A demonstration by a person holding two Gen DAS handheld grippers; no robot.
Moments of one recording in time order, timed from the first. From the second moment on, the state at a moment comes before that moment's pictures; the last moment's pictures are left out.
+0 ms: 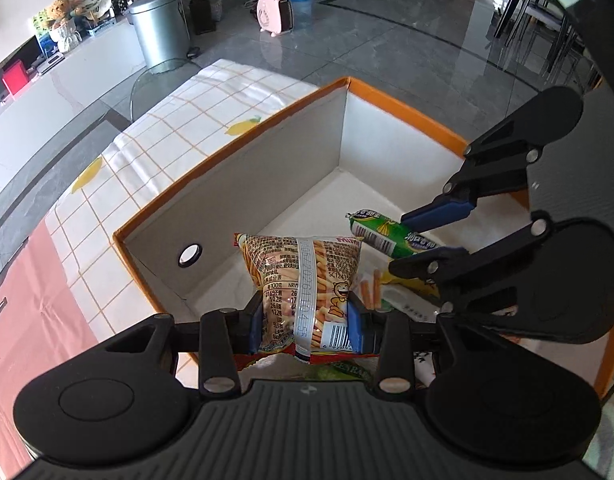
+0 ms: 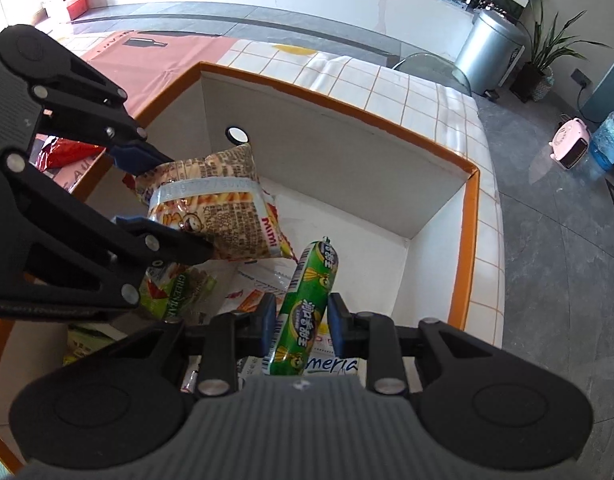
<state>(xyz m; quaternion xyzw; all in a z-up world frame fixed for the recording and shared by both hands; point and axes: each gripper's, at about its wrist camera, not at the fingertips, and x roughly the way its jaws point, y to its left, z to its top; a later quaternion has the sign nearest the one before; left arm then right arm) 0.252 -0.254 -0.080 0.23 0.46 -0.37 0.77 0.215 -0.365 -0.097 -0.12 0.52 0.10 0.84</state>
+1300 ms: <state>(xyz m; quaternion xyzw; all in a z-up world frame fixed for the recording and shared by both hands) 0.191 -0.190 -0.007 0.19 0.41 -0.33 0.83 0.180 -0.345 -0.047 -0.05 0.52 0.04 0.85</state>
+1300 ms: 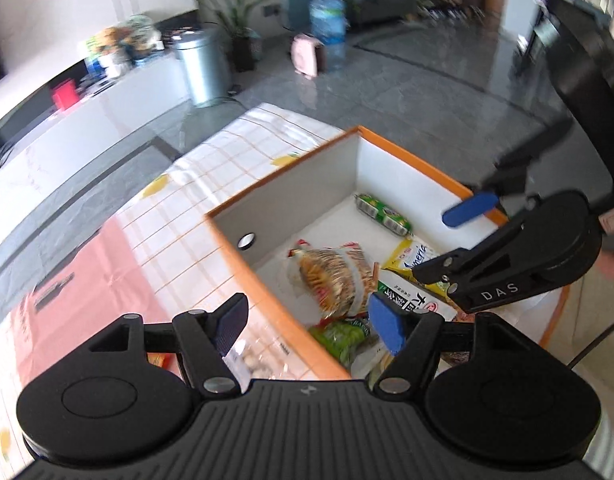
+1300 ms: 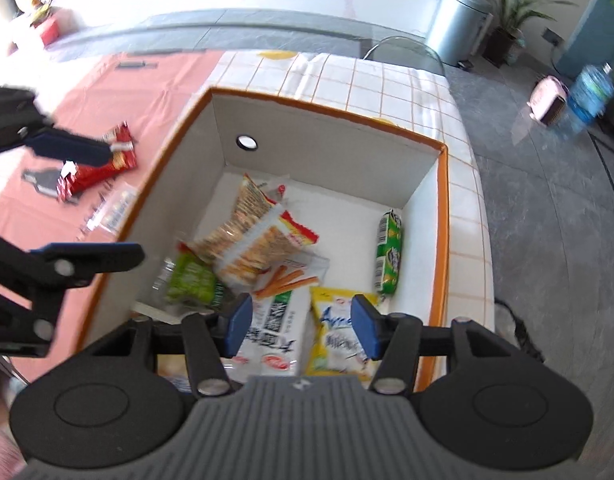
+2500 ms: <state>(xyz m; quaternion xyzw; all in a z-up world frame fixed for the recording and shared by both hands) 0.163 0.024 -0.024 0.07 0.40 -0.20 0.89 0.098 -0.146 -0.091 0.19 0.39 -0.03 0.90</state>
